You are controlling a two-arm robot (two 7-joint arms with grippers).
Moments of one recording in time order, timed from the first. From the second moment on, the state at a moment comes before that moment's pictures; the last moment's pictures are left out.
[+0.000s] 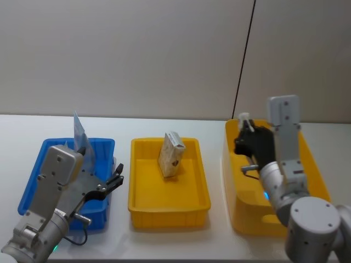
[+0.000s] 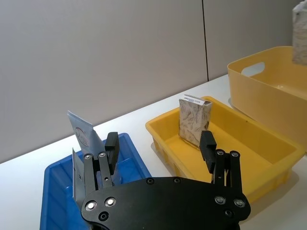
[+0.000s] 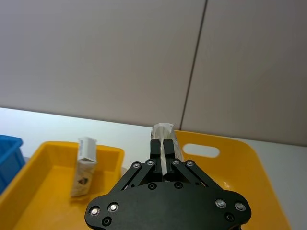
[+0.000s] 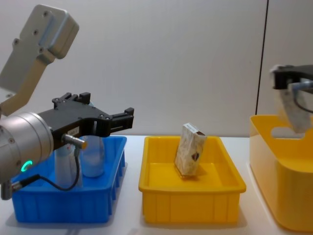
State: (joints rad) left arm -0.24 0.38 0.45 -1.63 -0.20 0.01 -0.01; right arm 0.26 0.09 -0.22 -1.63 0.00 0.30 -0.11
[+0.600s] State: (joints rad) left arm -0.24 0.38 0.45 -1.63 -0.20 0.01 -0.01; right arm 0.23 0.10 -0.13 -1.63 0.03 0.35 -0.10
